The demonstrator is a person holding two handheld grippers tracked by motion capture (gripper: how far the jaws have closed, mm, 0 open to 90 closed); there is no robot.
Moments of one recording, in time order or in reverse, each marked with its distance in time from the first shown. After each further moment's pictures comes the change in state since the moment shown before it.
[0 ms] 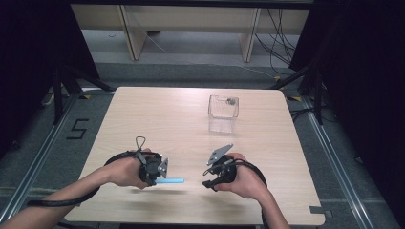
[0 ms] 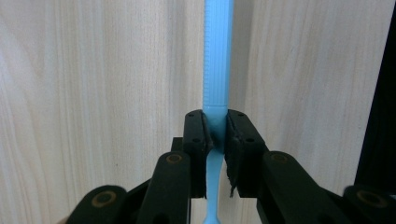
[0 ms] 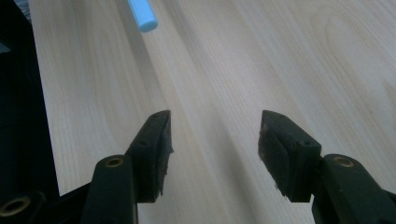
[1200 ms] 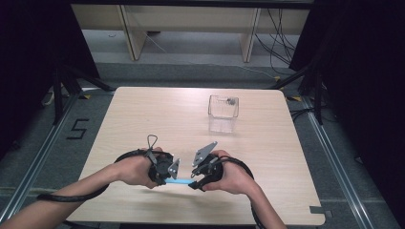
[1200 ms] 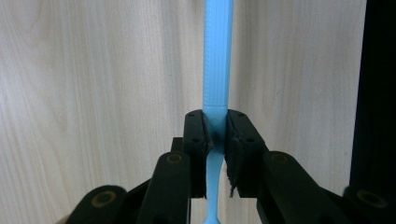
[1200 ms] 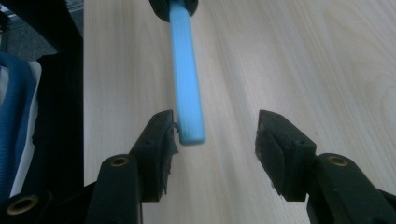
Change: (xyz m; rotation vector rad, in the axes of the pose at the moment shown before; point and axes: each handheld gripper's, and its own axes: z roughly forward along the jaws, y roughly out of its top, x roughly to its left) left arm -0.004 0.031 -0.009 -0.023 0.005 0.093; right arm 0.012 0.034 0.015 -0.022 0.118 -0.149
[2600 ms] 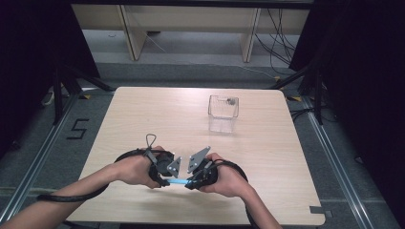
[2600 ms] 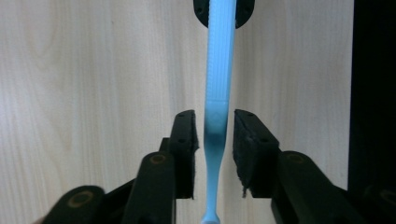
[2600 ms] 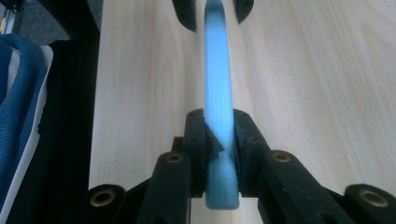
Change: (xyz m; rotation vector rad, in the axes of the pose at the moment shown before) left arm 0.001 -0.001 -0.004 -0.105 0.020 -0.015; right arm 0.008 0.003 0.014 0.017 0.038 -0.081
